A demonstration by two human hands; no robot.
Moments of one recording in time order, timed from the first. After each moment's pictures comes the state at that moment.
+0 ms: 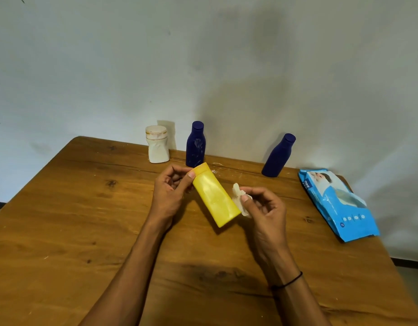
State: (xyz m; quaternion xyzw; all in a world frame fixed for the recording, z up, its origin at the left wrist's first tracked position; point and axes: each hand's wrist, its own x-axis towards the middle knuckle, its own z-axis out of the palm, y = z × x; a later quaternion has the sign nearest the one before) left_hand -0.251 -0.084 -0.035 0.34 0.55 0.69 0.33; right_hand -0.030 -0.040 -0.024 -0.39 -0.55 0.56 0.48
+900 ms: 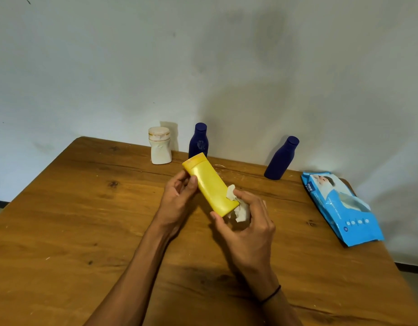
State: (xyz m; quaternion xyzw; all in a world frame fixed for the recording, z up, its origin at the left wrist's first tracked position) left_hand -0.242 -0.087 -0.038 0.33 0.43 0.70 0.46; right_hand -0.055 -0.074 -0.031 -0.40 -0.76 0.21 0.47
